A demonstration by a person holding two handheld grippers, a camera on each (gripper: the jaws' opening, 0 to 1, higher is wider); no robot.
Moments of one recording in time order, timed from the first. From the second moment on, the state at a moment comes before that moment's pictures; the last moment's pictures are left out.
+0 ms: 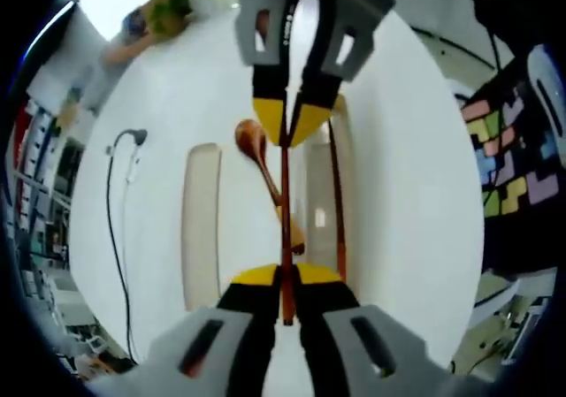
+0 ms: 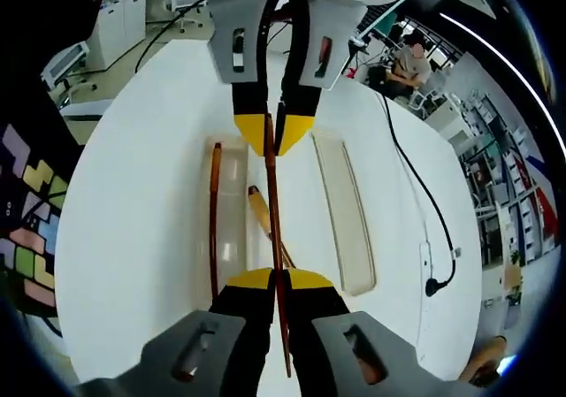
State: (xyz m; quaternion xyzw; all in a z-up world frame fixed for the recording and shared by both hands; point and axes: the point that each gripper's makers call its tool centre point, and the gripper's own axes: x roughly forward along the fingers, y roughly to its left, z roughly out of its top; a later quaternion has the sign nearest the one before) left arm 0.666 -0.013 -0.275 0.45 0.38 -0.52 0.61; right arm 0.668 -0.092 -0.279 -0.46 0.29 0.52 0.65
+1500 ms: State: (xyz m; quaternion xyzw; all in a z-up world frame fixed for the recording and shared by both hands) left arm 0.632 -0.011 -0.325 0.42 0.42 -0.55 0.58; right arm 0.629 -0.093 -0.325 -0.41 0.36 0.56 0.62
